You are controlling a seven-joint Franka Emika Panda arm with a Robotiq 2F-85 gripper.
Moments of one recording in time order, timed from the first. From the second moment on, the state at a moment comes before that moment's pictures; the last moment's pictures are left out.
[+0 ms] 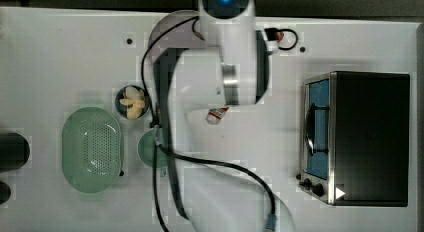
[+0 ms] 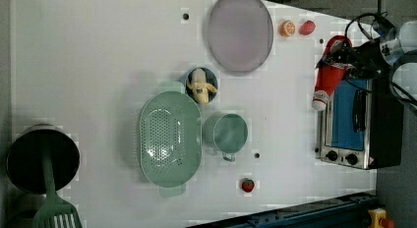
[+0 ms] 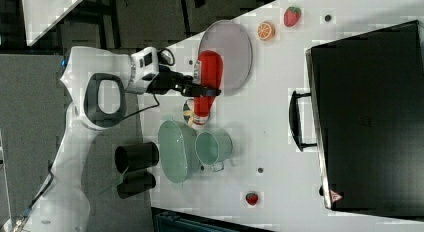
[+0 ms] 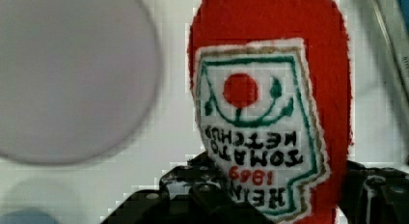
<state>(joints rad) -0.24 0.39 0.24 -1.69 -0.21 0.33 -0.17</state>
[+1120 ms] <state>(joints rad) -0.27 0.36 0.27 -2.28 -0.20 0.89 -0.21</state>
